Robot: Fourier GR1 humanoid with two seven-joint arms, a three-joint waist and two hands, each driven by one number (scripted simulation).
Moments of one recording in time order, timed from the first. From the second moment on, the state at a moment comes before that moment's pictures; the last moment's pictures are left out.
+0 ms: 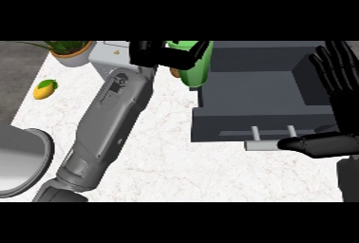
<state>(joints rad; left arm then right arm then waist) -1.03 0.00 0.00 -0.83 0.15 0.18 -0.40 -0.27 -0.23 -0.16 -1.82 -0.12 0.18 0.09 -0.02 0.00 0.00</state>
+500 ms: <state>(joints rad) -1.29 0.00 -0.11 -0.53 0.22 0.34 -0.26 -0.31 -0.23 -0.16 -1.81 -0.13 0.20 0.10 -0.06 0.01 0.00</state>
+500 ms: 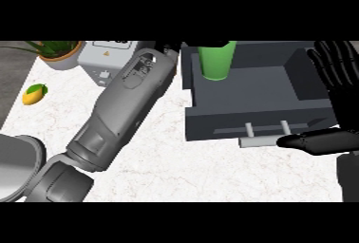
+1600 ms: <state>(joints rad) -1.26 0.00 -0.34 -0.37 0.44 0.27 -0.29 -0.40 -0.19 -0.03 -1.78 -0.22 0.32 0.09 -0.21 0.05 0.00</state>
